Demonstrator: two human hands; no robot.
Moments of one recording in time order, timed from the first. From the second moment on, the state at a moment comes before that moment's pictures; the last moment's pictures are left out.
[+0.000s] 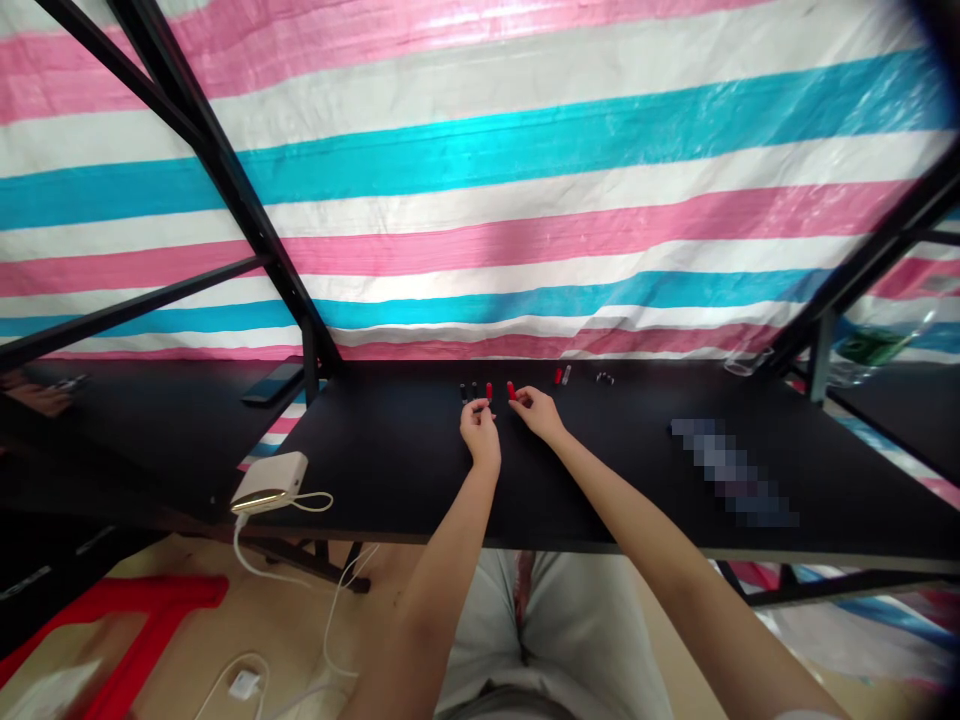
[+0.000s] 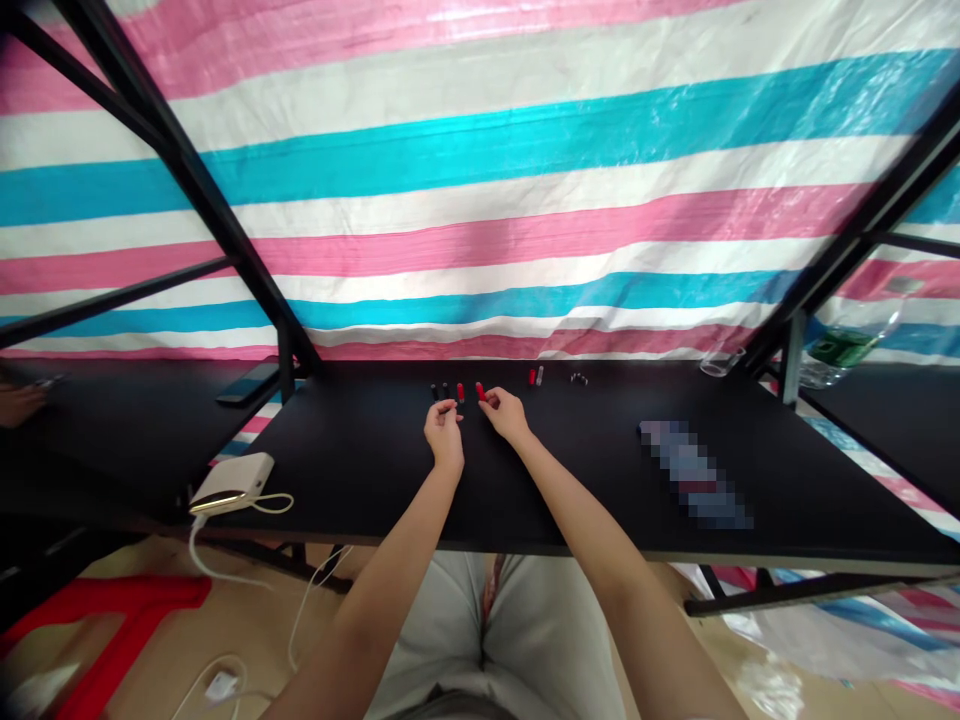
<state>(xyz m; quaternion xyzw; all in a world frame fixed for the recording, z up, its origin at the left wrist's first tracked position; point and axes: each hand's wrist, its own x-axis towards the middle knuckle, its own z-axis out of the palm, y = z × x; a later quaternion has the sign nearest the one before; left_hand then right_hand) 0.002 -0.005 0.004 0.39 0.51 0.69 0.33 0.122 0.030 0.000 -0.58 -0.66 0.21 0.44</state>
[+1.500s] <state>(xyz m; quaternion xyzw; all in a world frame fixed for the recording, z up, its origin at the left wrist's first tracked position) 0.003 -0.004 0.004 0.38 0.53 0.68 0.36 0.203 0.080 0.002 -0.83 -0.49 0.14 0.23</state>
